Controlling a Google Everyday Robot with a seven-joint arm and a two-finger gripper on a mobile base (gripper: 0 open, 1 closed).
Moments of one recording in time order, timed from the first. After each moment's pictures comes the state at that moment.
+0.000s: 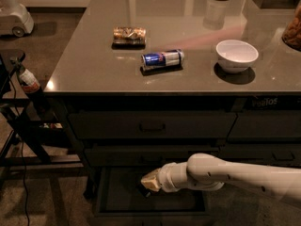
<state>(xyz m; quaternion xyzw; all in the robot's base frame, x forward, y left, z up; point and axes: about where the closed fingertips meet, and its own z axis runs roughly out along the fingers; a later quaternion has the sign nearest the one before) 0.465 0.009 0.470 -0.42 0.81 0.32 0.28</state>
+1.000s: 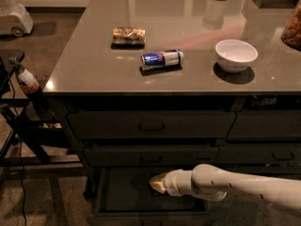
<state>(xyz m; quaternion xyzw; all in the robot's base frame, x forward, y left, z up) 0.486 -0.022 0.409 -0.34 0.84 0.30 0.30</state>
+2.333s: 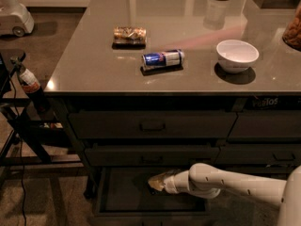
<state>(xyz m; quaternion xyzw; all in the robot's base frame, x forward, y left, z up) 0.511 -0.020 0.356 -0.29 0.85 0.33 0.28</state>
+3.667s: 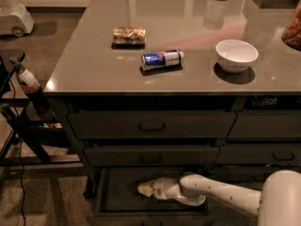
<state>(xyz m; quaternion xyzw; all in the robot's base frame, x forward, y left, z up) 0.513 0.029 0.294 -0.24 0.84 0.41 0.27</state>
